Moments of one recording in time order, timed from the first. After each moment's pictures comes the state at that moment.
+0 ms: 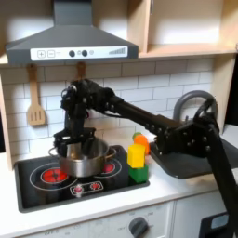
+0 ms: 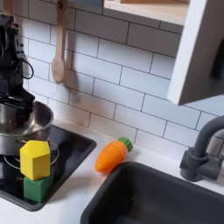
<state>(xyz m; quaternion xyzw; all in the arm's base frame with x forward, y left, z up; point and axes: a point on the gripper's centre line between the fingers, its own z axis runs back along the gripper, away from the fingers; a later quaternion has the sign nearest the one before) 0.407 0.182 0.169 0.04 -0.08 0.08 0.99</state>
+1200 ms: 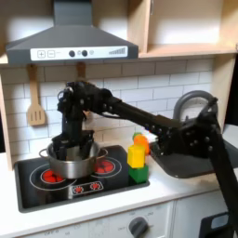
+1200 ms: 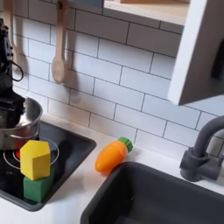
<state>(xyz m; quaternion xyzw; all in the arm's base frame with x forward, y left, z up) 0.390 0.185 0.169 0.03 -0.06 0.10 0.99</state>
